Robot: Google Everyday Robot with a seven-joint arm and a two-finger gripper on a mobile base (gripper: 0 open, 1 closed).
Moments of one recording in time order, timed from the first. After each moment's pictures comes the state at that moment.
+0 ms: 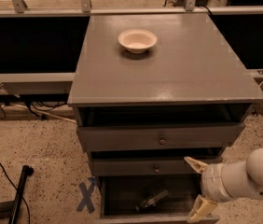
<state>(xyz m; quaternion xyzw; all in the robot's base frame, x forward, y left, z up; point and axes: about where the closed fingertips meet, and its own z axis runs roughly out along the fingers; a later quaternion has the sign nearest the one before) 0.389 -0.182 0.606 -0.64 0.70 0.12 0.29</state>
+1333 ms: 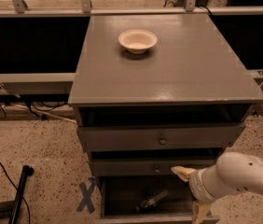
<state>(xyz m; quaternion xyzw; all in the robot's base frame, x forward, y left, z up) 0.398 -0.182 0.528 -0.79 0.57 0.06 0.20</state>
